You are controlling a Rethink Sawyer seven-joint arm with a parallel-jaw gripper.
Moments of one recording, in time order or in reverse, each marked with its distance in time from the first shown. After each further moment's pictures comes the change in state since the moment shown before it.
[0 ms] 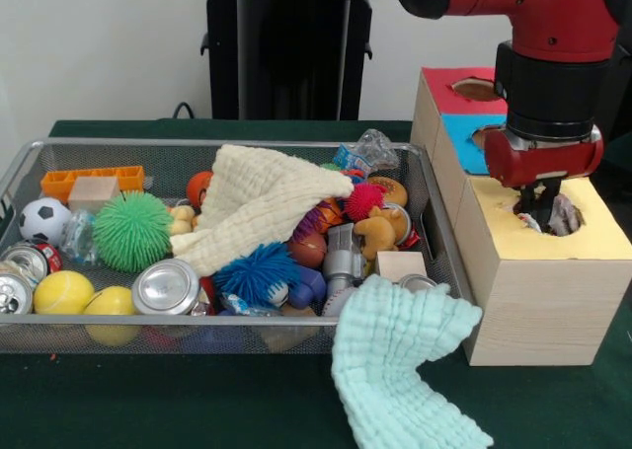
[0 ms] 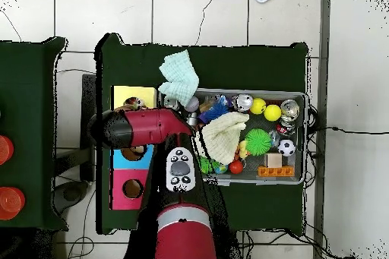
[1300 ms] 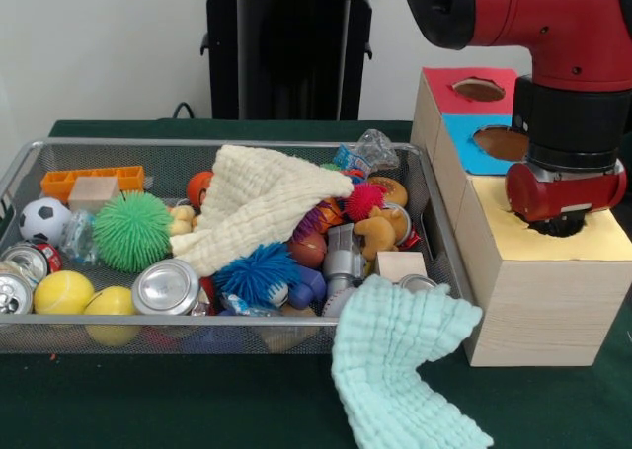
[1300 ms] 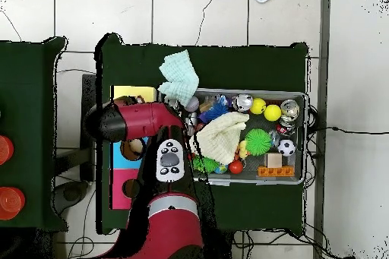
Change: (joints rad) arm 0.040 0.072 -0.027 -0.095 0.001 -0.073 0.000
